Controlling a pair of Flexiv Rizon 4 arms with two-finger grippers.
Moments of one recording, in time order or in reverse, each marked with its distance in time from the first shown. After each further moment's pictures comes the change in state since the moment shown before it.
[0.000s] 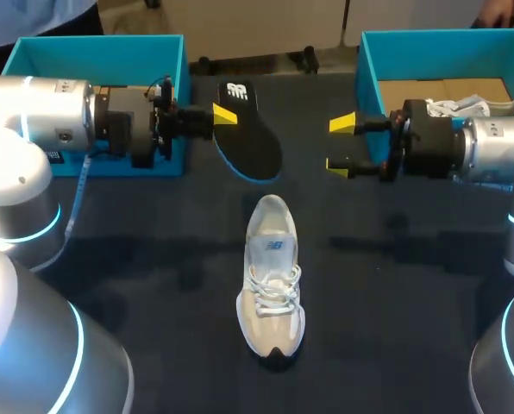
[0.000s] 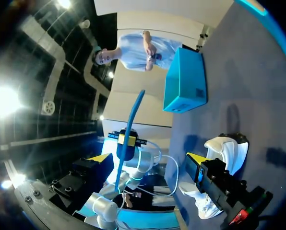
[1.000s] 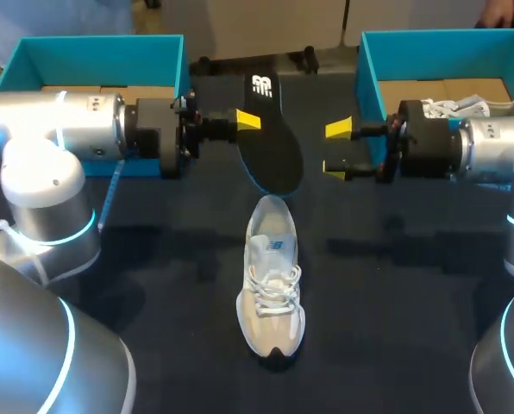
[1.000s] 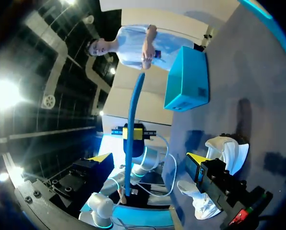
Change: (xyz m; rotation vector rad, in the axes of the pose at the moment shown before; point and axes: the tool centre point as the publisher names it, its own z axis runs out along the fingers) left arm 0.011 0.011 0.038 0.035 -0.099 0.208; right arm -0.001 -0.012 0.007 0.039 -0.011 -0.054
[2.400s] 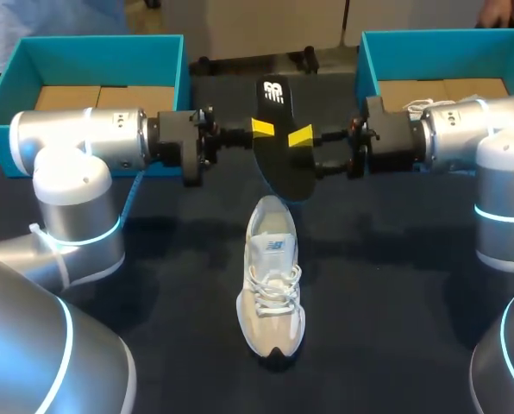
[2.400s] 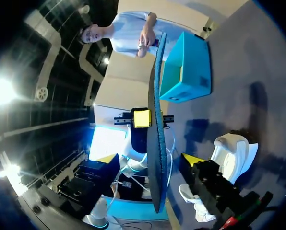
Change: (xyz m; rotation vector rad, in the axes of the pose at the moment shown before) left arm 0.037 0.020 0.023 -0.027 -0.017 0.073; right arm -0.001 -0.006 0.049 0.080 -0.059 -0.009
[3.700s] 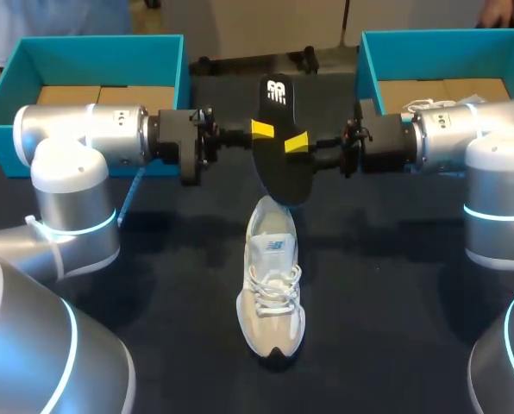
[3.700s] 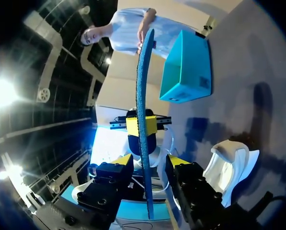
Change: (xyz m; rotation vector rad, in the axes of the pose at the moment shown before) left arm 0.004 -0.002 0.000 0.053 -0.016 0.035; right arm -0.014 0.012 0.006 0.000 0.026 0.010
